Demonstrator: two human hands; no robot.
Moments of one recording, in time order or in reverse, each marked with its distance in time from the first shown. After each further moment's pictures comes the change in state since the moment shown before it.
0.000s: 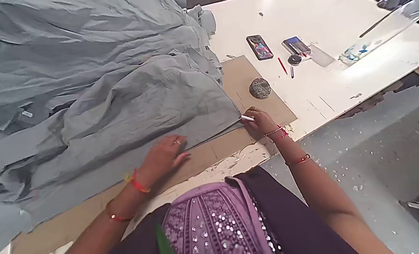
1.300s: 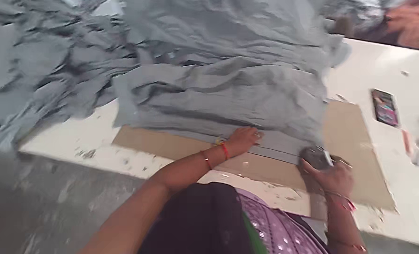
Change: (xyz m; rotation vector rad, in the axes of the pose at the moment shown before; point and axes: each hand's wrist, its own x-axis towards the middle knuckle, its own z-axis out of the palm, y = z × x) left_hand 0.013 -0.022 0.029 -0.308 0.023 -0.227; right_hand 0.019 -0.085 0.033 -0.224 0.066 0.529
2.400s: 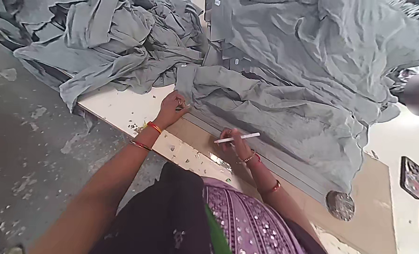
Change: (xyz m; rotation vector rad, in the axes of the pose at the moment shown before) left_hand -0.299 -0.230 -0.131 -0.025 0.746 -0.485; right_hand -0.088 -0.354 0.133 0.896 -1.037 -0.807
